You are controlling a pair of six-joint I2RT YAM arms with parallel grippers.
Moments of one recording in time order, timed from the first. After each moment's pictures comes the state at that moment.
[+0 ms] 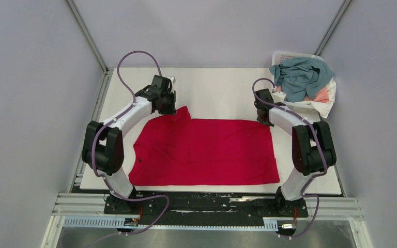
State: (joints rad) left arm -0.35 1.75 1.35 -0.52 0.08 -0.29; right arm 0.20 1.77 1.11 -0.43 0.52 0.62
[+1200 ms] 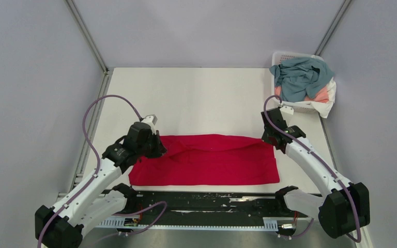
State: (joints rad) left arm -0.51 0.84 0.65 -0.59 0.06 -0.56; right arm 0.35 1.13 0.82 -0.68 0.45 0.62
